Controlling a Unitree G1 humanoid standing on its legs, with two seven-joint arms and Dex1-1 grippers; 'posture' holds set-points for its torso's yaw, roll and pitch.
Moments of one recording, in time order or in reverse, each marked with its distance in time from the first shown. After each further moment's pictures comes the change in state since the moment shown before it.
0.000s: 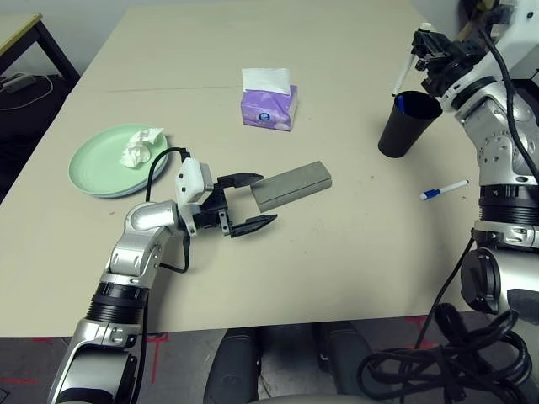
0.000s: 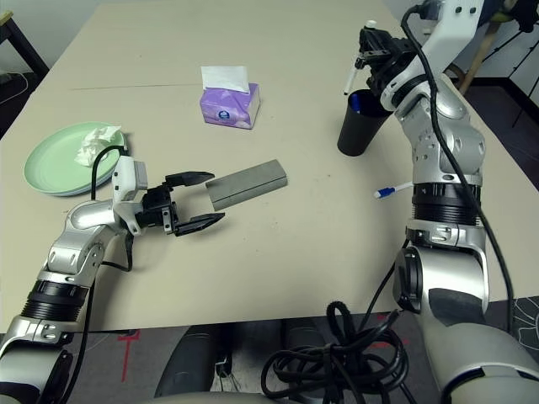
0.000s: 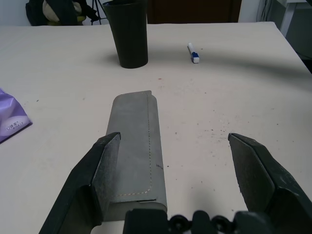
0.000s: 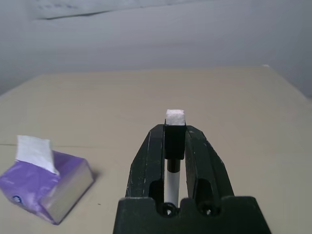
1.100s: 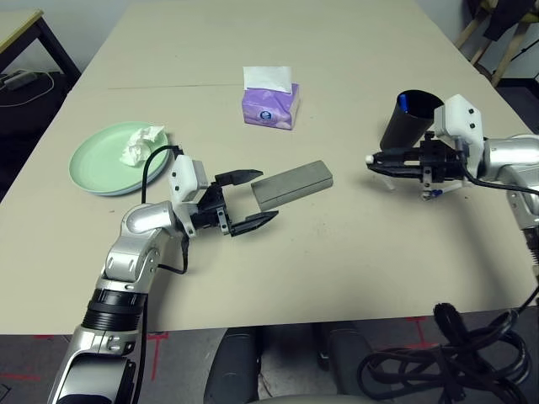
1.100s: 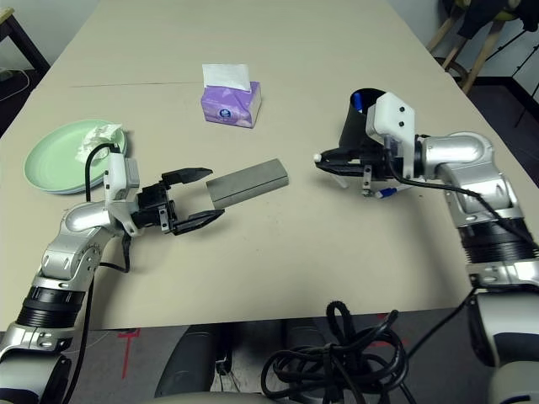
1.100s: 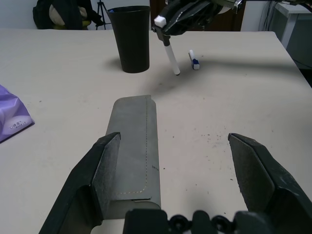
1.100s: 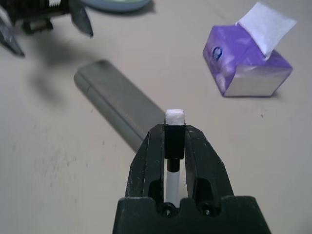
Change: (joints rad) left arm 0.041 -0.002 0.018 -0.056 -0.023 0.026 0.009; right arm 0.339 -0.199 0.262 -0.111 0.002 -0.339 0.868
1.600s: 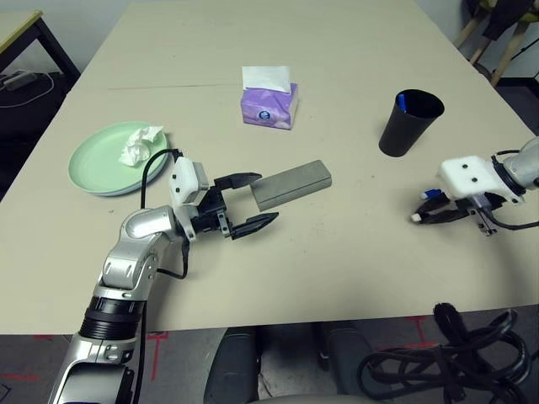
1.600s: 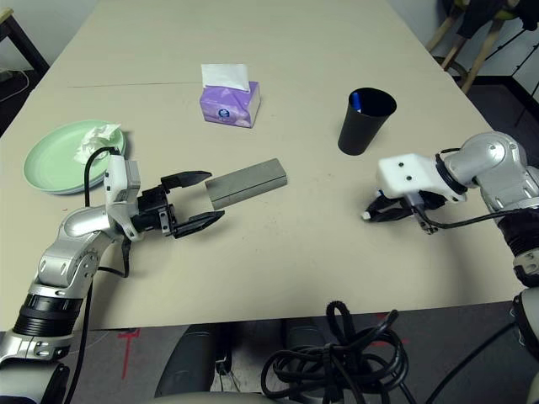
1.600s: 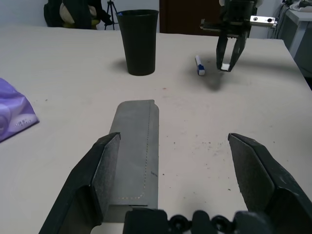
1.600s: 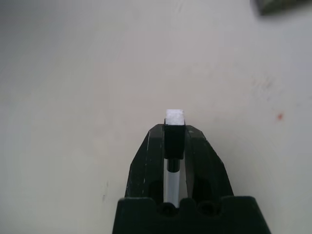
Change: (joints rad) left arm 0.018 -0.004 0.018 -0.104 -0.023 0.090 0.071; right arm -0.130 -0.321 0.277 0.252 -0.158 -0.241 0.461
